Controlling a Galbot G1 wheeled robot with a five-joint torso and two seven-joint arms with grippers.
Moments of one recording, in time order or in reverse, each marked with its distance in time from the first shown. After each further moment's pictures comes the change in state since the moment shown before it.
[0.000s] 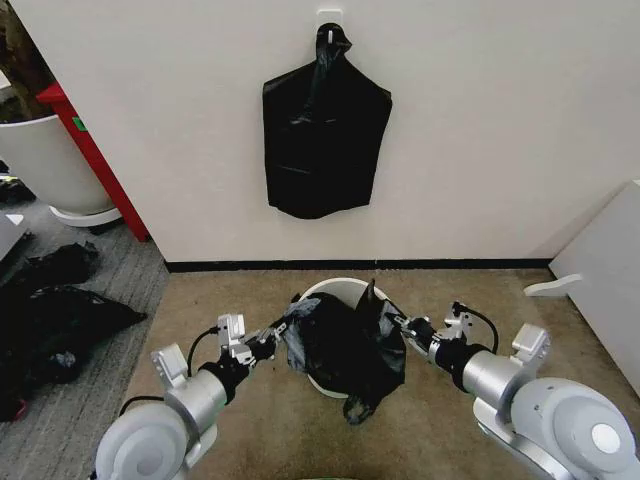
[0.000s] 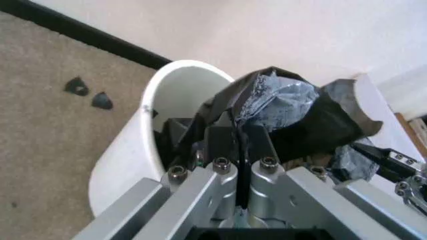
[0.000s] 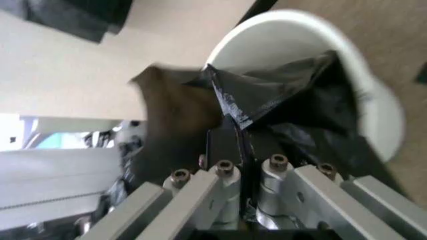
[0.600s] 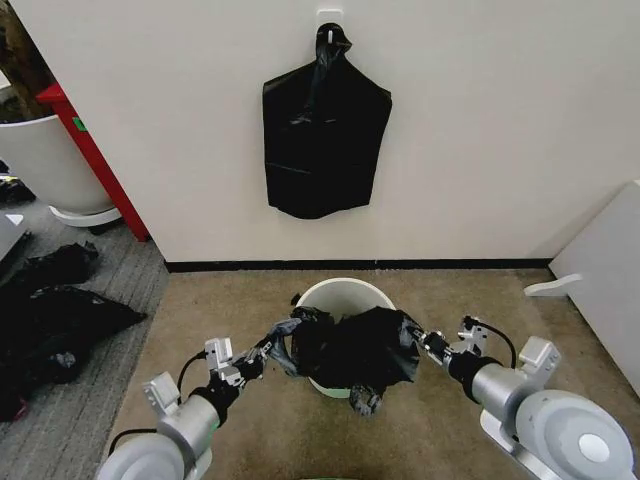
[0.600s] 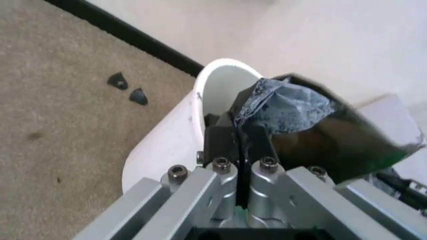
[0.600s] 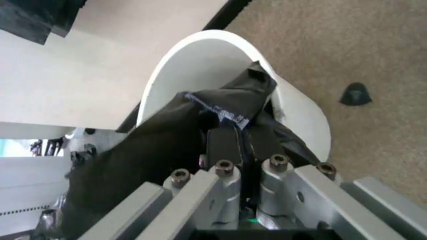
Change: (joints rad) left arm 0.170 -0.119 -0.095 -0.007 0.096 -0.041 0.050; right arm -0.092 -0.014 0.035 0.005 -0.134 -0.032 -0.002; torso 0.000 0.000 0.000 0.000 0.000
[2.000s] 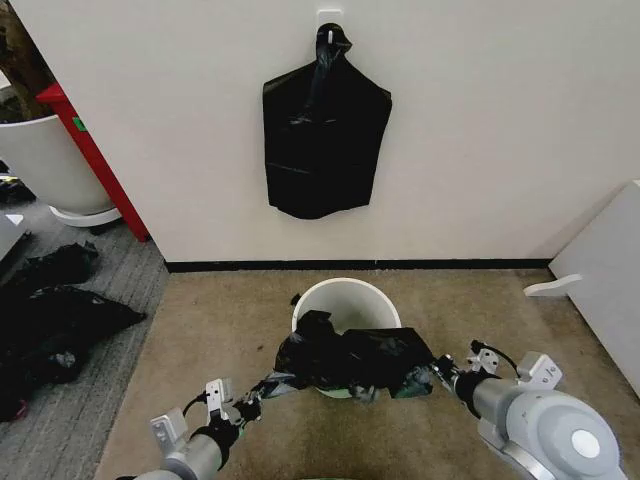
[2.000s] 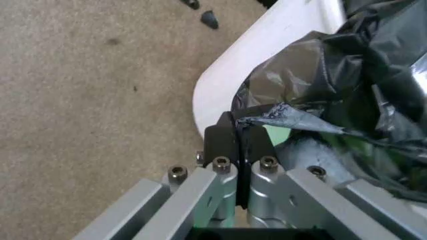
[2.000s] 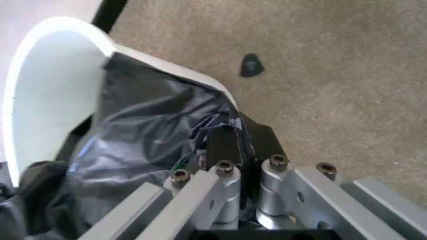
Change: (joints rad) left arm 0.053 -0.055 0.072 0.111 0.116 0.070 -0.106; right arm 0.019 0.064 -0.035 -0.074 0.019 0.024 0.302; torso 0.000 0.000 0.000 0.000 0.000
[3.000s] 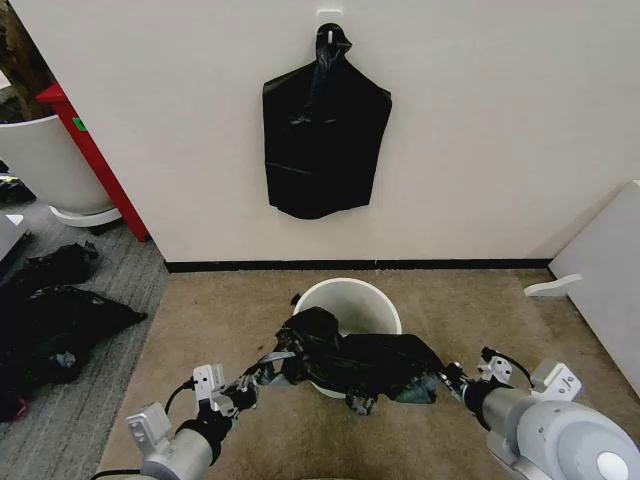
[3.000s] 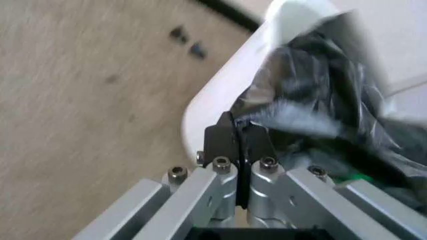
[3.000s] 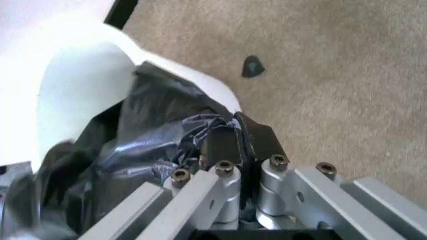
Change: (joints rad) left arm 0.044 0.020 -0.025 -0.114 0.035 0.008 -0.053; right arm -0.013 0.023 0.001 0.073 -0.022 0.011 0.067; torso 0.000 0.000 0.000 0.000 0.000
